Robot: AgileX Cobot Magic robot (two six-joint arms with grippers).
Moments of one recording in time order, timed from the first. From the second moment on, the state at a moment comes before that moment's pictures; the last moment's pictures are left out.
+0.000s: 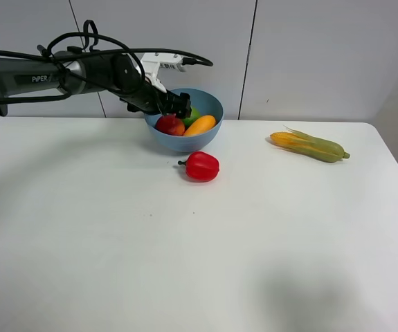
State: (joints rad) left arm -0.39 2.25 -1.73 -0.24 0.33 0.09; right arm -0.02 0.00 -0.51 -0.02 1.07 0.06
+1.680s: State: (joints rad) left arm 0.14 0.63 -1.02 0.00 0.84 0.17; right arm -0.02 0.00 -0.51 -0.02 1.07 0.06
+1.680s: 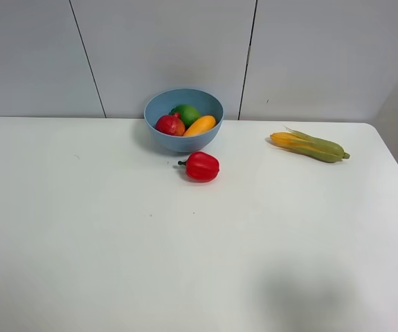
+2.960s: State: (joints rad) left arm 0.14 -0.01 -0.51 -0.08 1.05 0.13; right arm -0.02 0.00 -0.51 -0.02 1.07 0.06
